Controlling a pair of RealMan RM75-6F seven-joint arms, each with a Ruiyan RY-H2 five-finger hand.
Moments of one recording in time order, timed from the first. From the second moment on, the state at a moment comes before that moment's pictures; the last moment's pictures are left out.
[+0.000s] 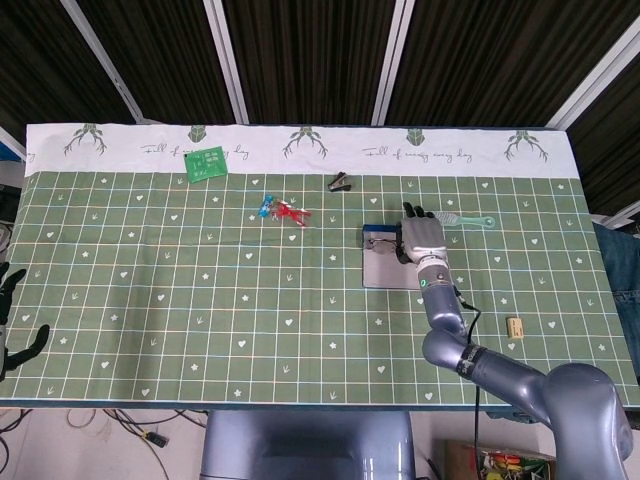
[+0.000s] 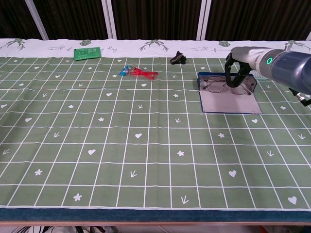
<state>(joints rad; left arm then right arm) -0.06 -1.14 -0.11 -1.67 1.39 1.52 0.01 0.96 -1.71 0.30 -1.03 -0.53 0.81 -0.59</state>
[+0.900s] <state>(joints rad) -0.06 -1.13 -0.10 -1.67 1.39 1.51 0.01 0.99 -1.73 0.31 -1.00 -0.52 0.80 -0.61</state>
